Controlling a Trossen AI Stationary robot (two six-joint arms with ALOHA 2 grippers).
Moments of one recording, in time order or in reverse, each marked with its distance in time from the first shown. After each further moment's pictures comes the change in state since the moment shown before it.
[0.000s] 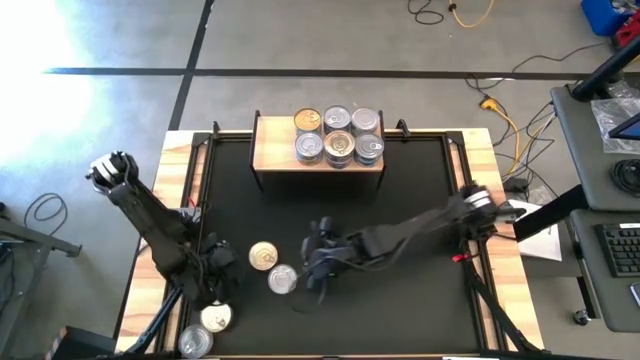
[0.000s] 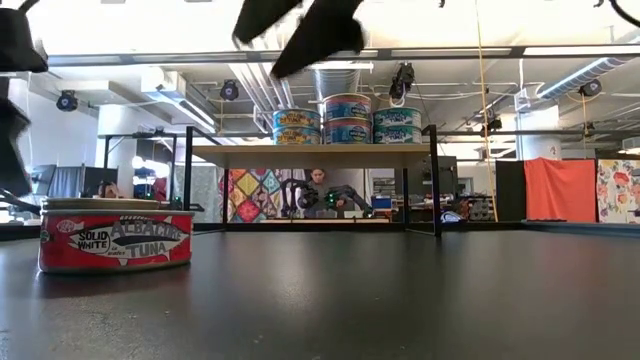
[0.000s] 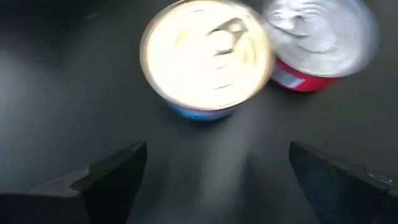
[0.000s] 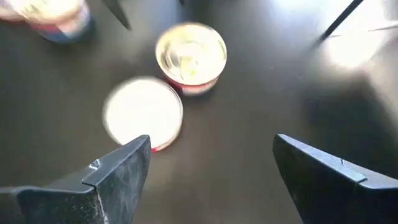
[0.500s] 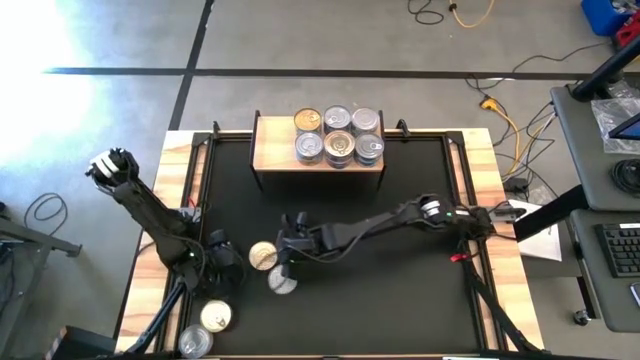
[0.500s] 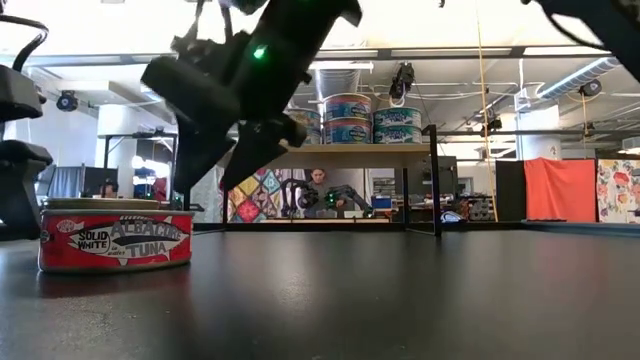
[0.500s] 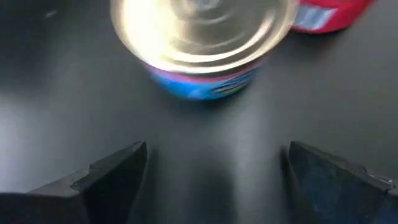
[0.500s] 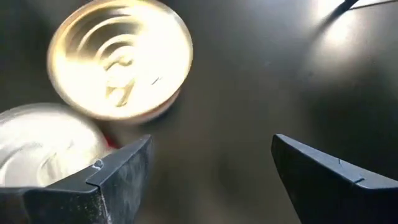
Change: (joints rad) left arm 0.005 -0.058 -0.245 0.288 0.013 0.313; right arm -0.129 0.353 0.259 -0.004 -0.029 -0.051
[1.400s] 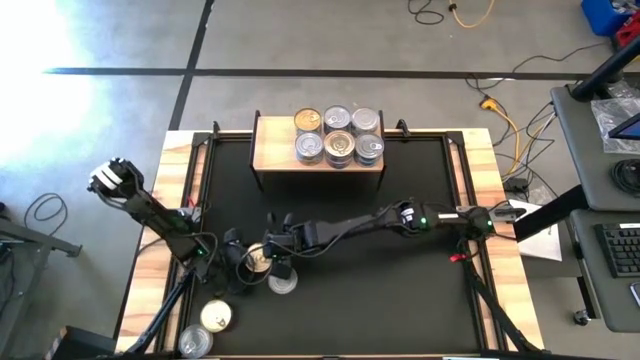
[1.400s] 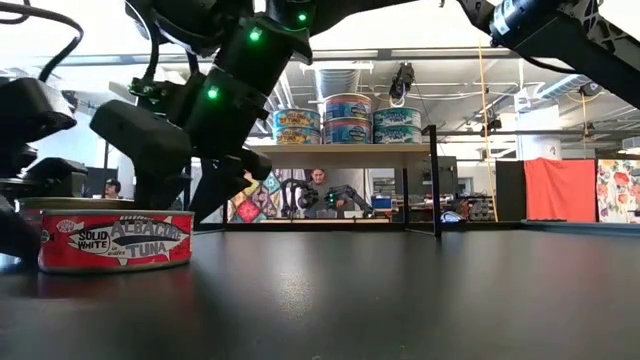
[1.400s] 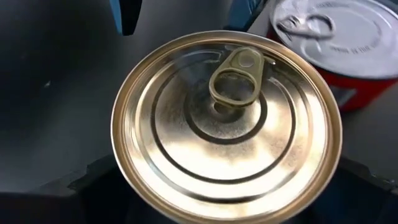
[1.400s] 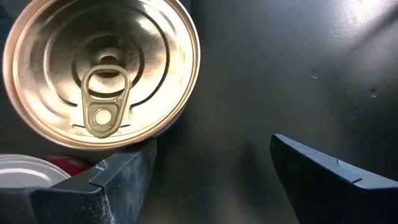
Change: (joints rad) left arm 0.163 0.158 -0.139 0.599 -0.145 0.288; right arm -0.045 0.253 0.342 -0.097 -0.109 -0.009
